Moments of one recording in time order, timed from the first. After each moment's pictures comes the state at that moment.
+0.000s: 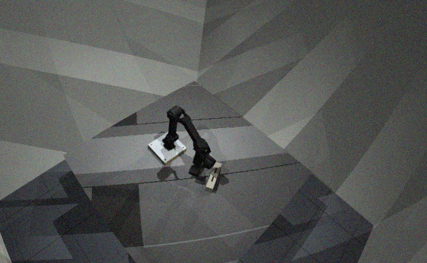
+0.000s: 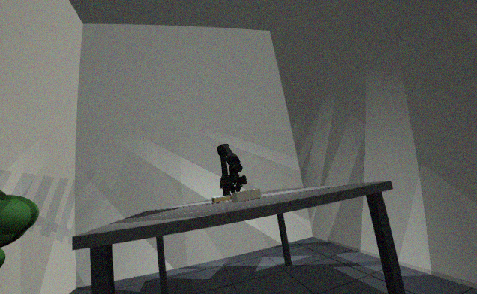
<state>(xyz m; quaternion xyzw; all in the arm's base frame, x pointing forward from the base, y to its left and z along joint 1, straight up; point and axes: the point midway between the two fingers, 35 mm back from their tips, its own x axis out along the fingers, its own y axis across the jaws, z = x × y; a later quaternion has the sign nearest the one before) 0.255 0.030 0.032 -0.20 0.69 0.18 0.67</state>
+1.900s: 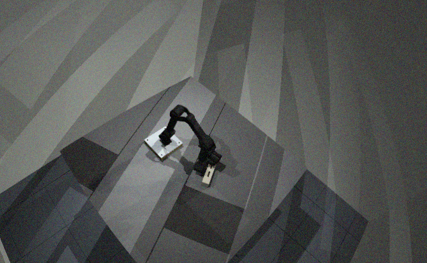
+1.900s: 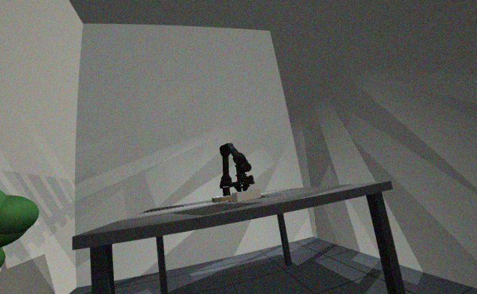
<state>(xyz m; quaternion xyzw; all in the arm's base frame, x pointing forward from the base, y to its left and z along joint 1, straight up) 0.294 0.070 0.029 -0.19 0.69 0.17 0.67</state>
